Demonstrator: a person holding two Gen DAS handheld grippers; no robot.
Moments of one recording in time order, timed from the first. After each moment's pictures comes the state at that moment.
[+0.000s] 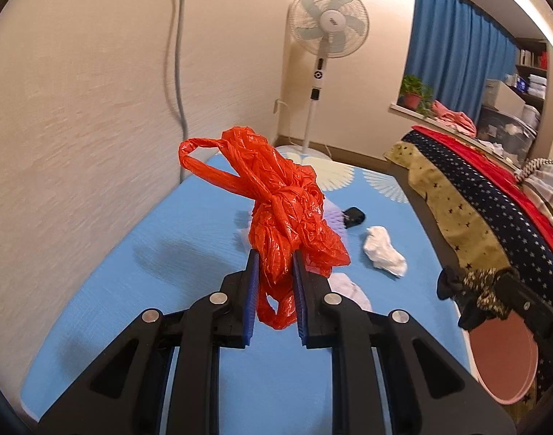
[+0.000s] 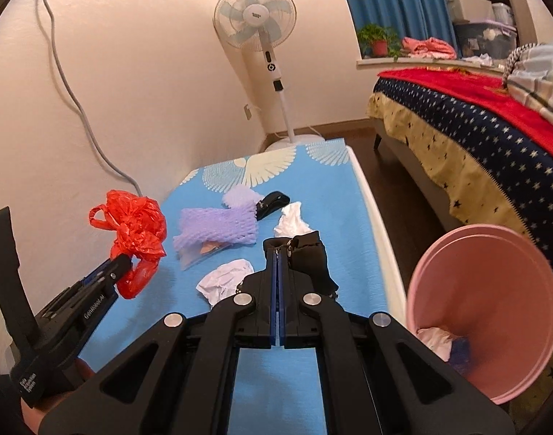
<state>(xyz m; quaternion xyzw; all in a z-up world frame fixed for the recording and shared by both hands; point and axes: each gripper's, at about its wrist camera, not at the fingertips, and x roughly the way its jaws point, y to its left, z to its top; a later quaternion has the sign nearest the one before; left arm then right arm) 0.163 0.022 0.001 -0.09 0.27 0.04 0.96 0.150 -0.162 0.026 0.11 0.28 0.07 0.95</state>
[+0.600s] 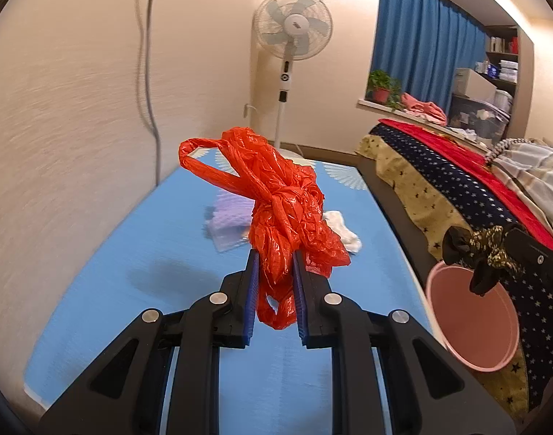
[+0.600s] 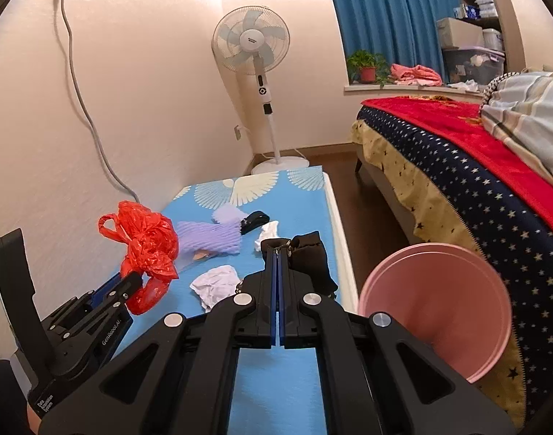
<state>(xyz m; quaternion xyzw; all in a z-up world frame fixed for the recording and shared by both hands) 0.115 -0.008 0.012 -0.06 0.26 -0.01 0.96 0.096 -0.190 0.058 0.09 0.25 0.04 0.96</state>
